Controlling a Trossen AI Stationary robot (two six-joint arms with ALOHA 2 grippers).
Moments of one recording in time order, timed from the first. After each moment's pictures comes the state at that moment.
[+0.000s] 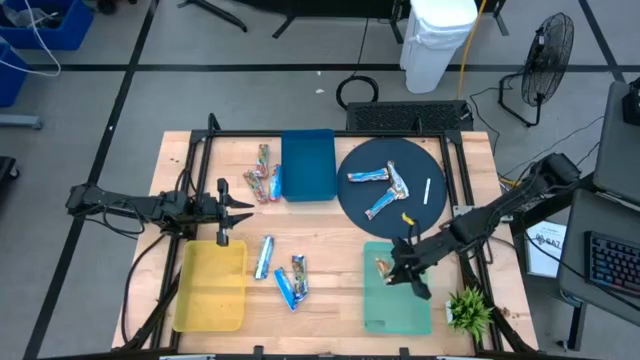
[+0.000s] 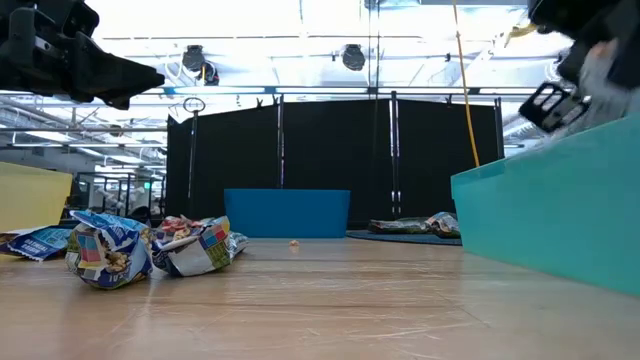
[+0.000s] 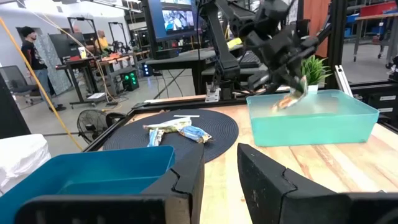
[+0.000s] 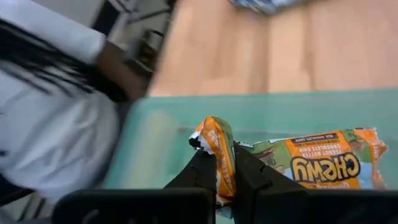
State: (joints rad) left arm -0.14 0.24 0.06 0.18 -0.21 0.12; right arm 0.51 1.15 0.48 0.04 -0.05 0.56
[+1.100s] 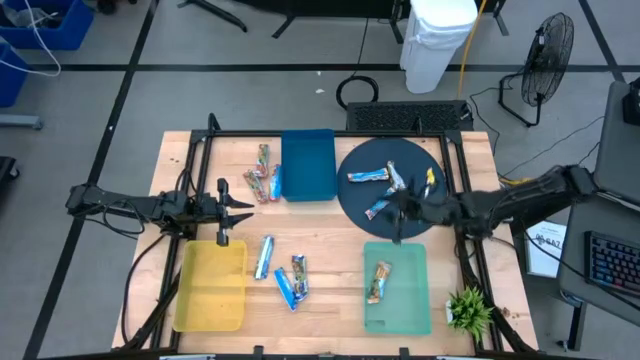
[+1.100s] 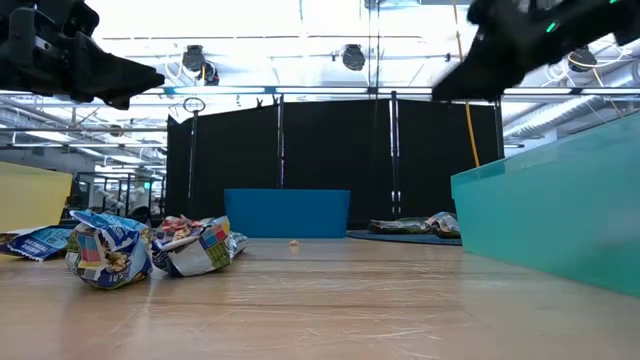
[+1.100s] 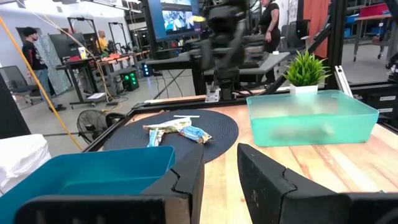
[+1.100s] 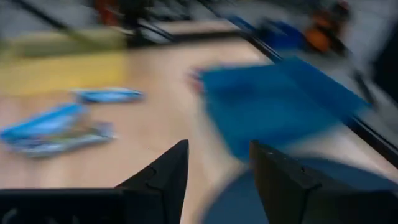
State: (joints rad) left arm -0.14 0.24 0.06 0.18 -0.21 0.12; right arm 0.11 0.91 0.49 -0.01 0.45 0.19
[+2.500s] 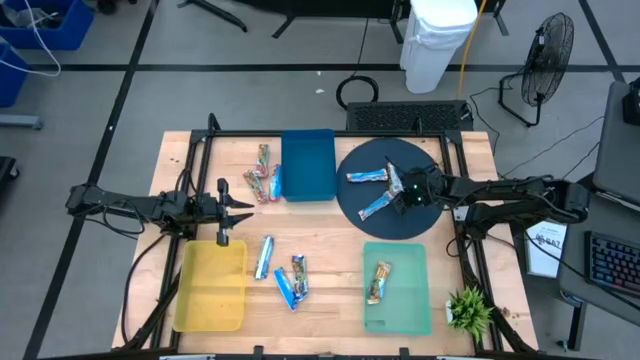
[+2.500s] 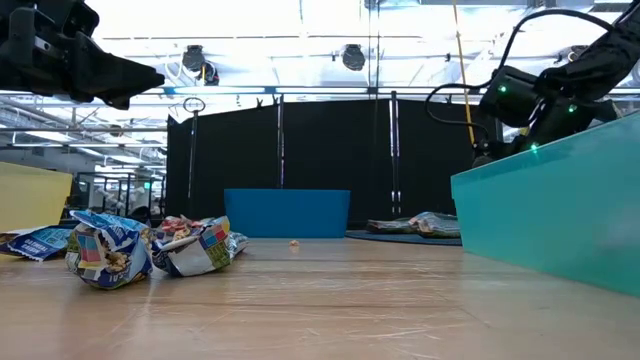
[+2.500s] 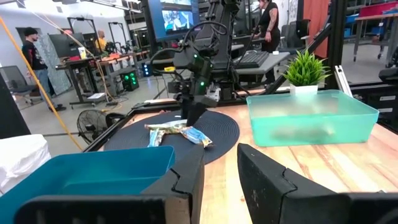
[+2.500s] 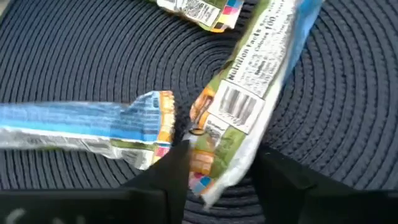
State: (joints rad) left arm -0.14 0.24 0.06 0.18 -0.21 0.12; right arm -0.44 1.12 0.29 -0.14 0.12 0.47
